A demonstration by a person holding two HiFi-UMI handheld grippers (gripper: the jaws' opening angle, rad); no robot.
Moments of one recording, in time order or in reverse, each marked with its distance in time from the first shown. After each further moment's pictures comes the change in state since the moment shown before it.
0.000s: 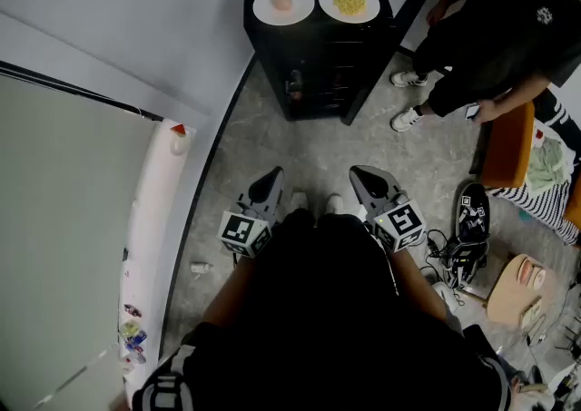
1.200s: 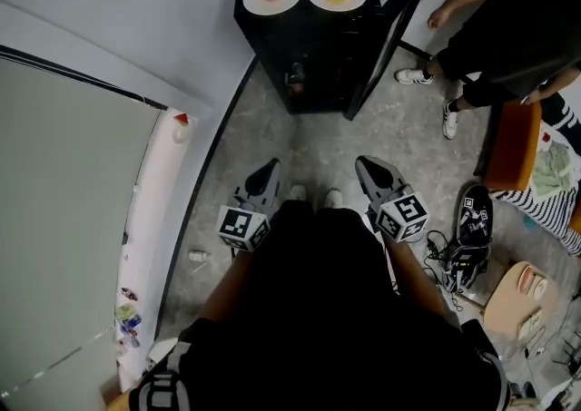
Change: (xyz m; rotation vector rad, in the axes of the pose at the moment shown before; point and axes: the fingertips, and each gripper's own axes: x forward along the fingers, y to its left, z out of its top) left arm 0.010 -0.050 0.005 0.061 -0.009 0.084; right arm -0.048 -0.050 -0.023 0.168 -0.071 -0.009
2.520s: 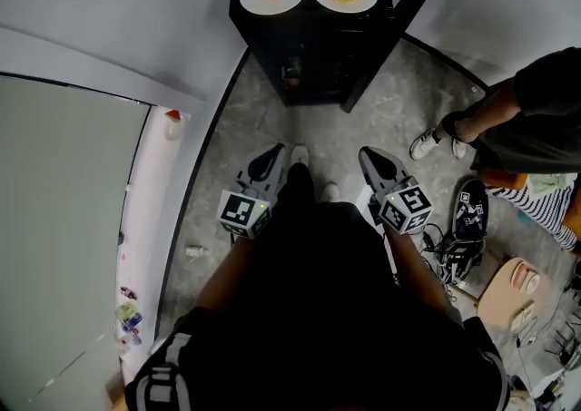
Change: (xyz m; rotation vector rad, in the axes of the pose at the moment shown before) left arm 0.059 0.040 0.006 0.010 0.021 -0.064; right arm 0.050 -0.038 0.005 0.054 0.046 -0.041
